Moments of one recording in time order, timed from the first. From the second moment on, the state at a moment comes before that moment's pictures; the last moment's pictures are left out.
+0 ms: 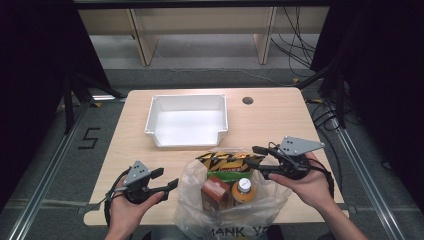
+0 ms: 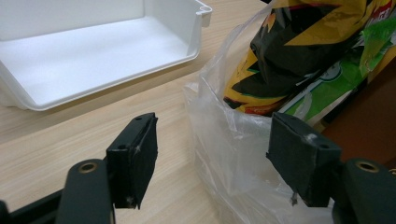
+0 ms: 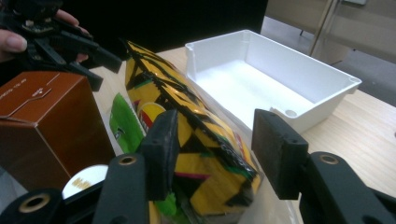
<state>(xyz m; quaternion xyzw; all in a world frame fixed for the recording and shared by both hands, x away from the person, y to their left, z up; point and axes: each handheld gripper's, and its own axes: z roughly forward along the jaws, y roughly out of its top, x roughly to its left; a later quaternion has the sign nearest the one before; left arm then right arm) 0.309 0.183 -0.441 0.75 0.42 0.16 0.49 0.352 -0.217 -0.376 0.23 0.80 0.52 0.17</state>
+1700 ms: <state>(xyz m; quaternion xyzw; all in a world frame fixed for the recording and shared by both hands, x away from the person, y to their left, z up) 0.310 0.180 -0.447 0.75 0.42 0.15 0.48 0.356 -0.210 -0.379 0.14 0.81 0.54 0.19</state>
